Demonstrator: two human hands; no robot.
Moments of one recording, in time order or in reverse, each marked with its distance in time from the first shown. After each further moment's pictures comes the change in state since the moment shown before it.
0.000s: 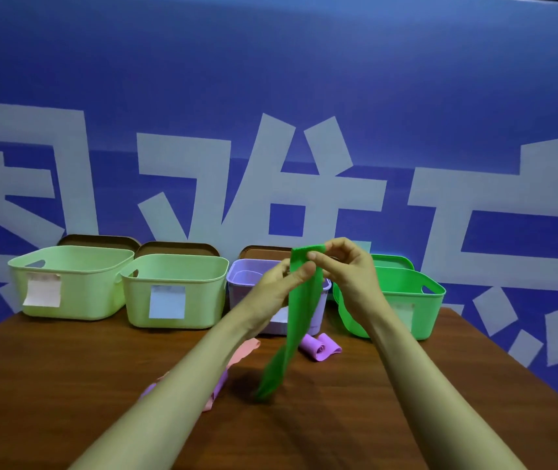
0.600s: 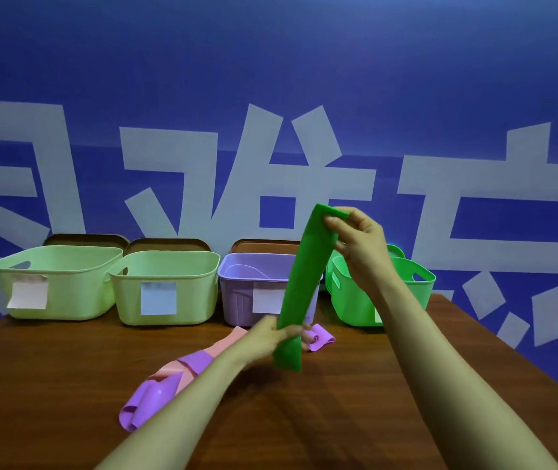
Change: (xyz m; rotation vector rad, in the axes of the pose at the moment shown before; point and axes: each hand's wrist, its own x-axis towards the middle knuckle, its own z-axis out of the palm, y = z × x) left_hand 0.001 -0.102 -0.012 0.189 -0.145 -0.244; right_hand 0.026 -0.019 -0.019 0.054 0.078 -0.013
